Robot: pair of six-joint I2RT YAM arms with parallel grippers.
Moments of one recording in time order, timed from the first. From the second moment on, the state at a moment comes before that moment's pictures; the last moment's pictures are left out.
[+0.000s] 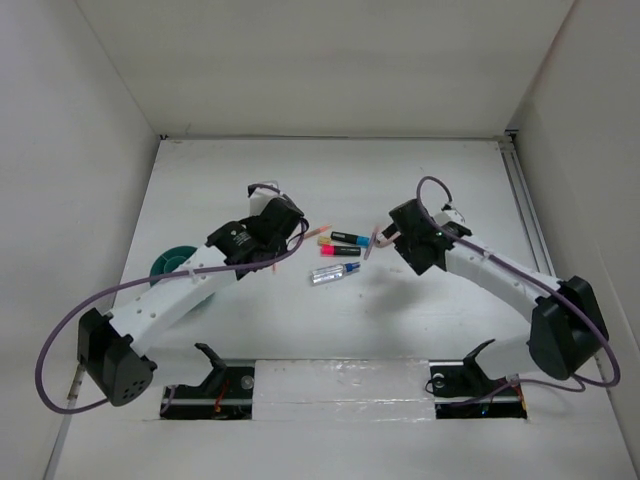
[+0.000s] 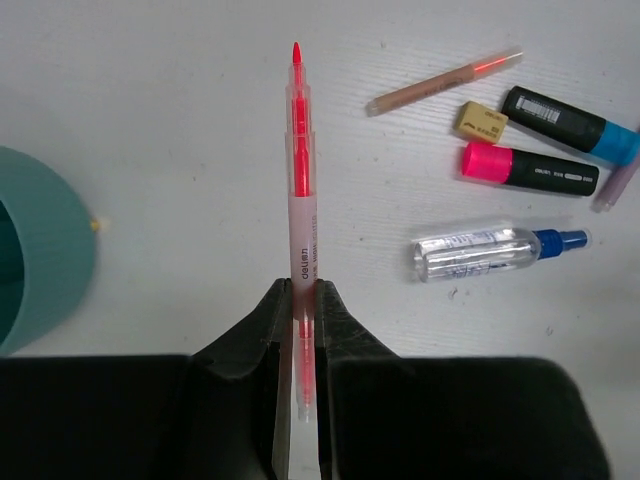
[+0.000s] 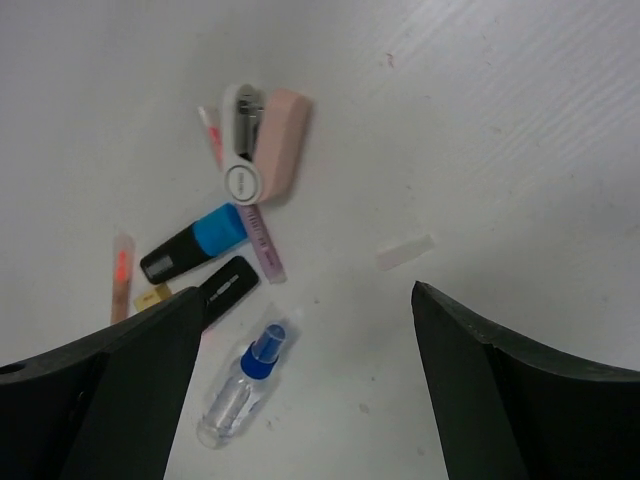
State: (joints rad) left arm -0.76 1.25 1.13 -0.86 -0.54 -0.74; right arm 0.58 1.37 0.97 -0.59 0.47 1.31
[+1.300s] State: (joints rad) left arm -0.76 0.98 1.04 -0.73 -0.41 -0.56; right arm 0.55 1.72 1.09 -0.91 0.41 1.99
